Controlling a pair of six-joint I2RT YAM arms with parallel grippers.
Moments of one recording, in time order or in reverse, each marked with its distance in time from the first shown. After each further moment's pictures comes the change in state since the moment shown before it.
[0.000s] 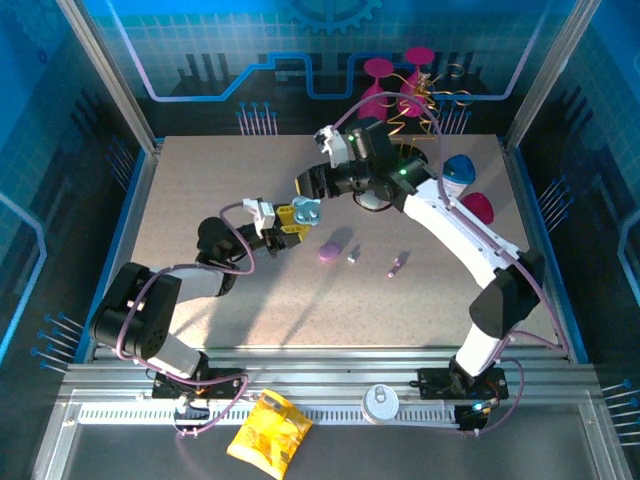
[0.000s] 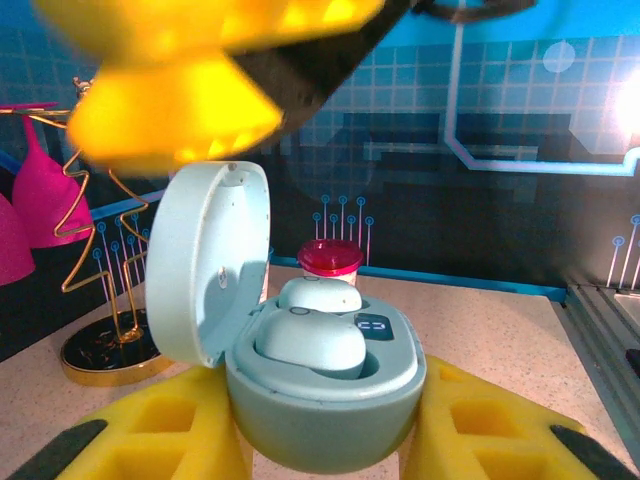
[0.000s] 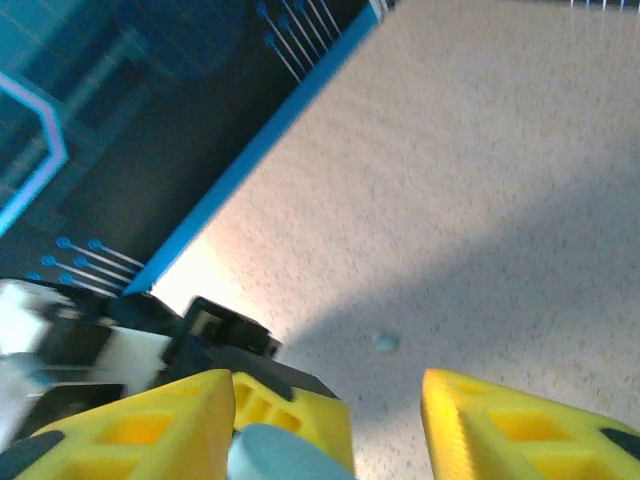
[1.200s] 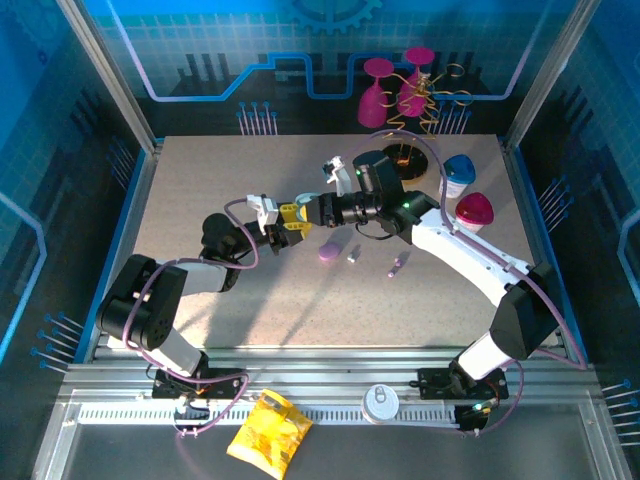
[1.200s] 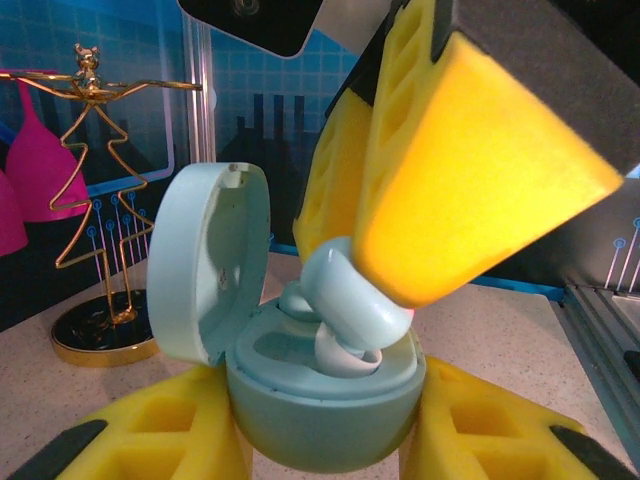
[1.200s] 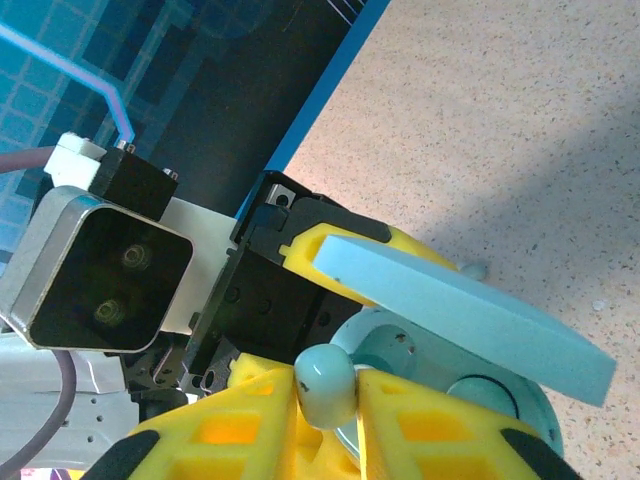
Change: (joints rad) left arm 0.000 0.062 0.034 -0.007 0.000 -0.025; right arm 0.025 -0.166 -0.382 0.274 -0.116 0.225
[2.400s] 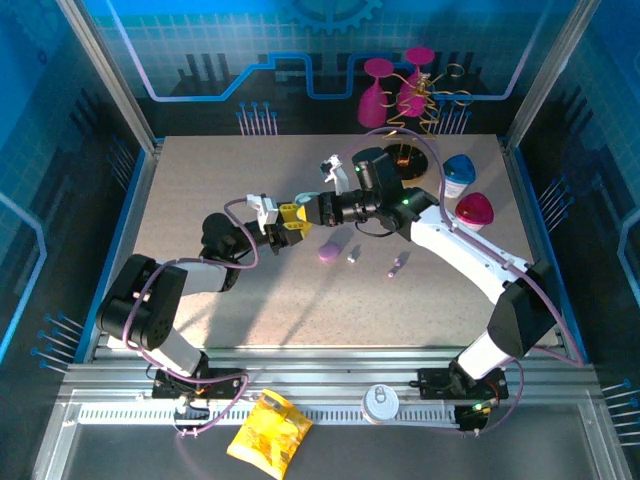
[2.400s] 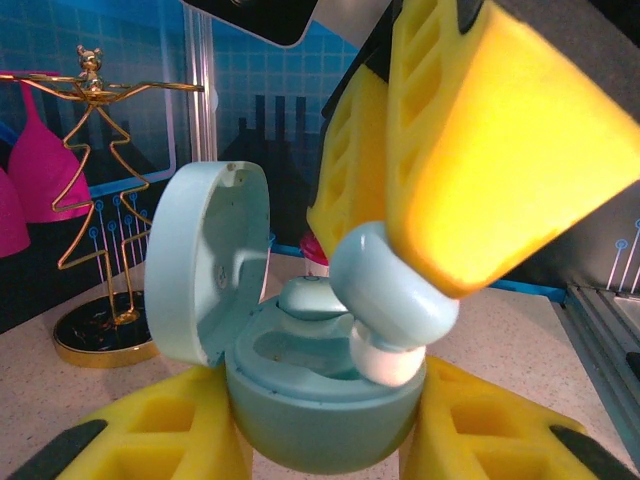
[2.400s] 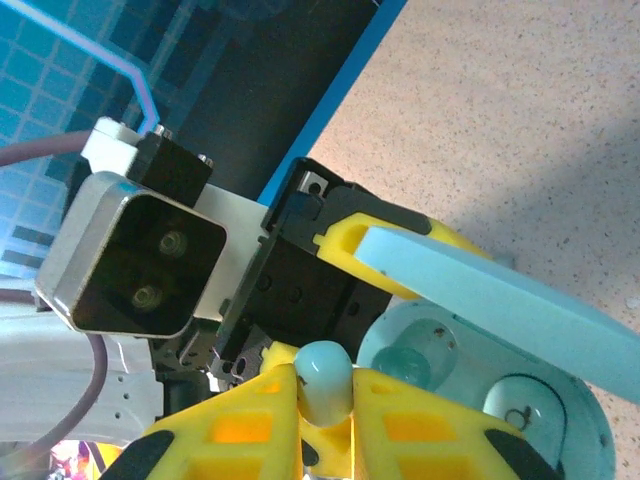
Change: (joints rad) left arm 0.000 0.001 0.002 0.001 0.000 0.000; right arm -0.007 0.016 0.026 -0.006 -0.071 0.000
